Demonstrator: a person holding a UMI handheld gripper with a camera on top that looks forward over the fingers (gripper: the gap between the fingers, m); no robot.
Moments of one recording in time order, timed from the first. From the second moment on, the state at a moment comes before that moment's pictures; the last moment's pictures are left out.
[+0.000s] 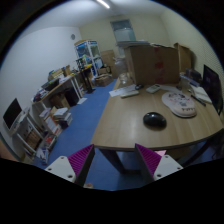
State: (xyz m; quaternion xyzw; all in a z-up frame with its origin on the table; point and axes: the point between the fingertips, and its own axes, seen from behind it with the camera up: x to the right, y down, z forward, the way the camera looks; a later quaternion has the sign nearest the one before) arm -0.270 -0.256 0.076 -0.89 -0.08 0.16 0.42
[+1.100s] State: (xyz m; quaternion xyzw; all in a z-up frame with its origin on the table) arm -0.131 0.008 -0.014 -0.89 -0.07 0.05 0.45
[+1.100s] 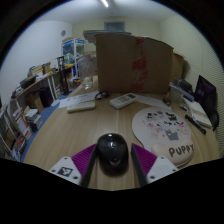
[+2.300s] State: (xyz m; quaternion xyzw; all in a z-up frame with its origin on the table) arm 0.049 0.084 -0.003 -0.91 0.02 0.02 0.42
